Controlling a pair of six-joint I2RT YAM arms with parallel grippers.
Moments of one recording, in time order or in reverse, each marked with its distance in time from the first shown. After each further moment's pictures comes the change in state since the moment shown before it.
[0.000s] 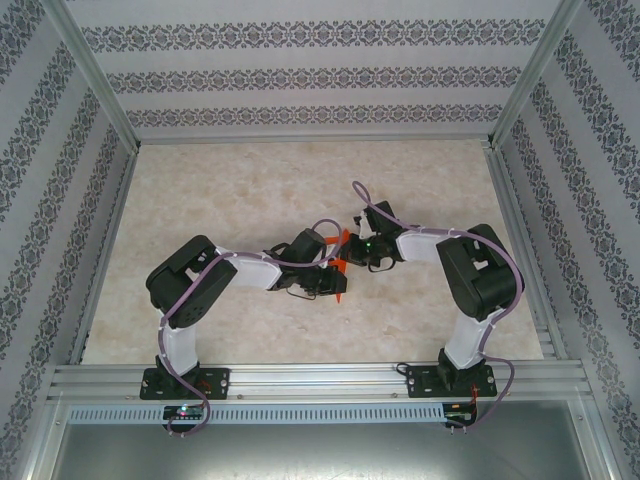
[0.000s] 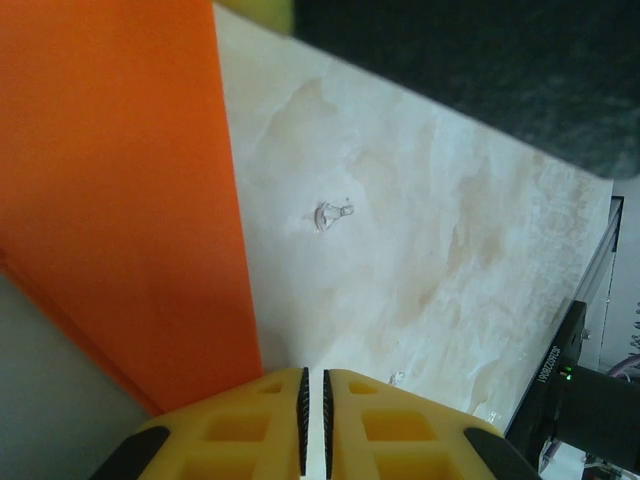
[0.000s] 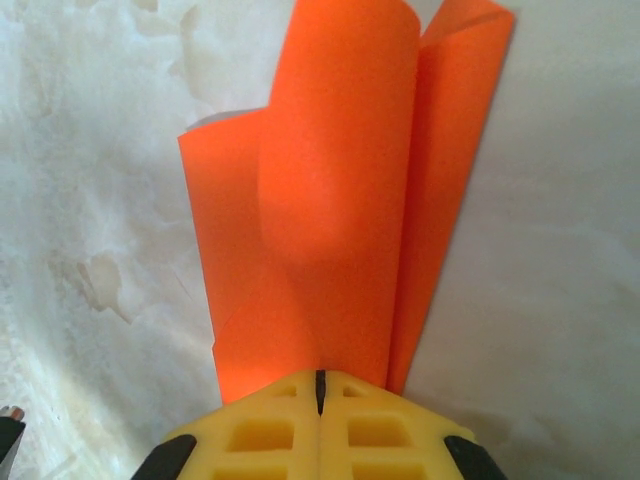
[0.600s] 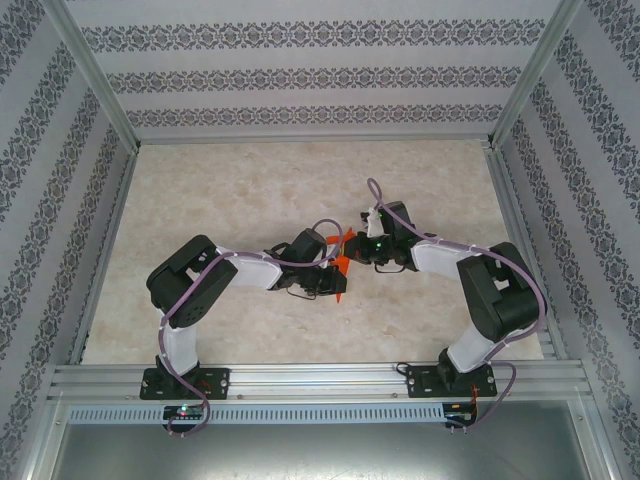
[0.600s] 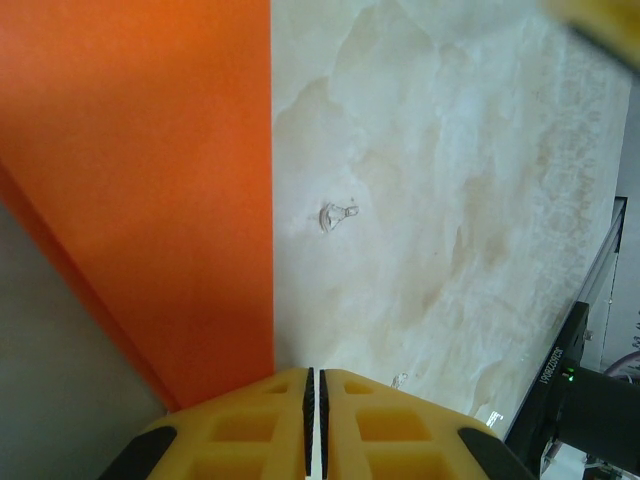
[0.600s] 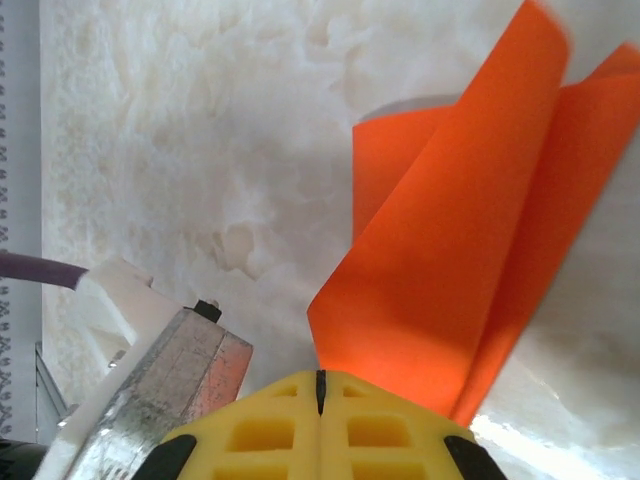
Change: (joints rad) left arm 0.000 0.002 0.004 -0.009 -0.002 -0.005; right arm -0.015 -0.148 -0.106 0.111 -0.103 0.005
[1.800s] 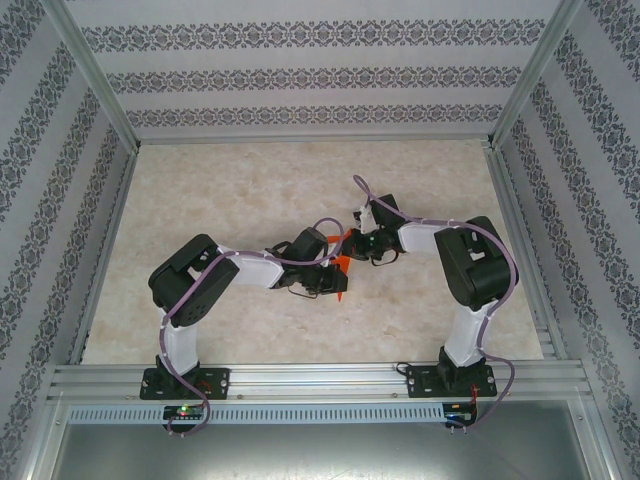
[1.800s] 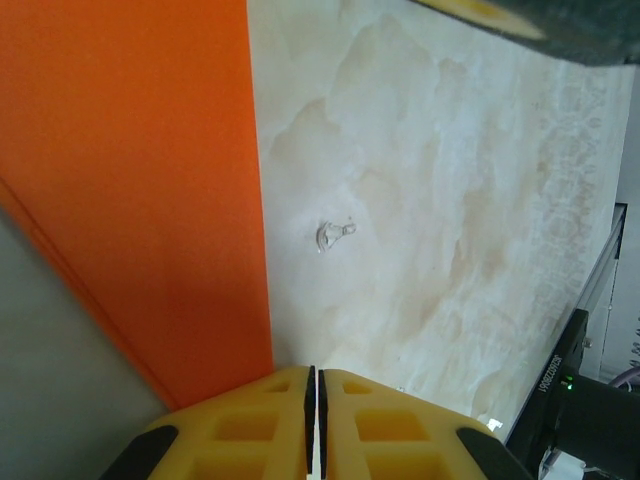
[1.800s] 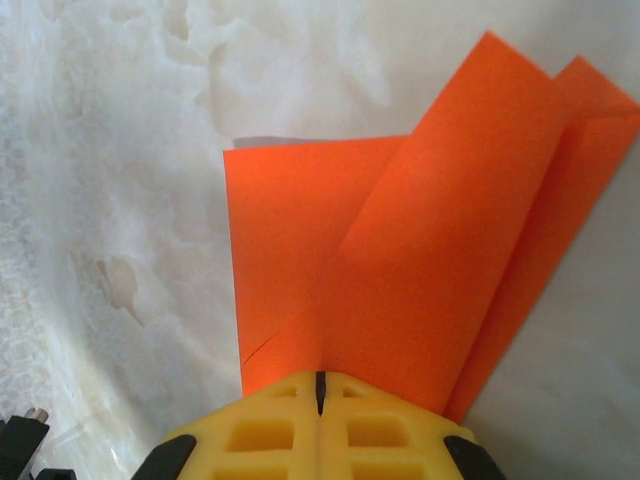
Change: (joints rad) left arm 0.000 0.014 0.023 -0.010 -0.003 0.000; right arm -0.043 0.231 0.199 -0.160 -0.002 -0.134
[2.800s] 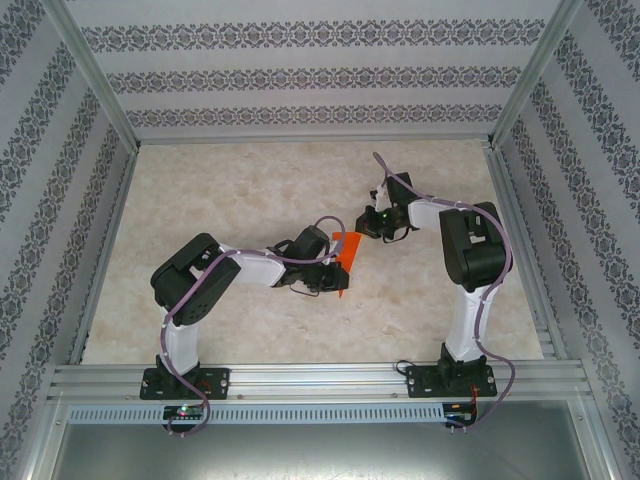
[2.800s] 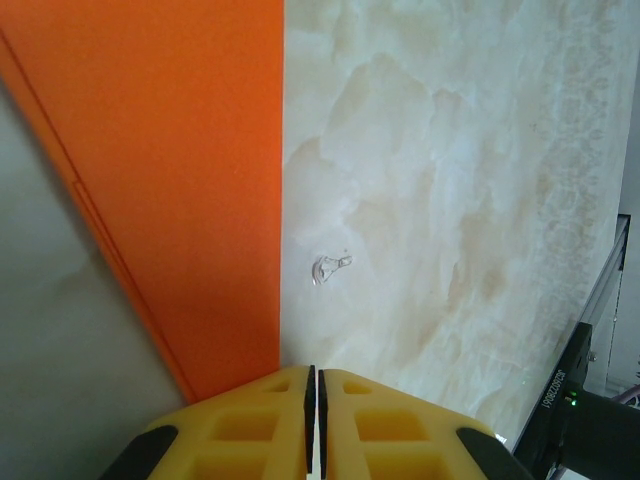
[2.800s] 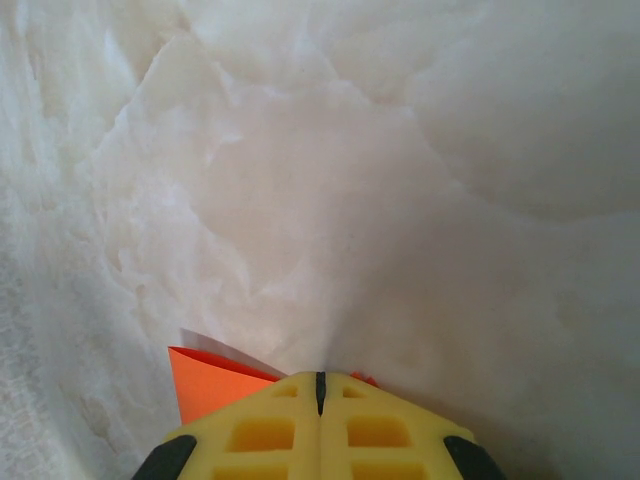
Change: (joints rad) left arm 0.000 0.013 0.021 -0.001 -0.018 0.004; right arm -0.146 0.142 0.237 -0.142 0.001 -0.037
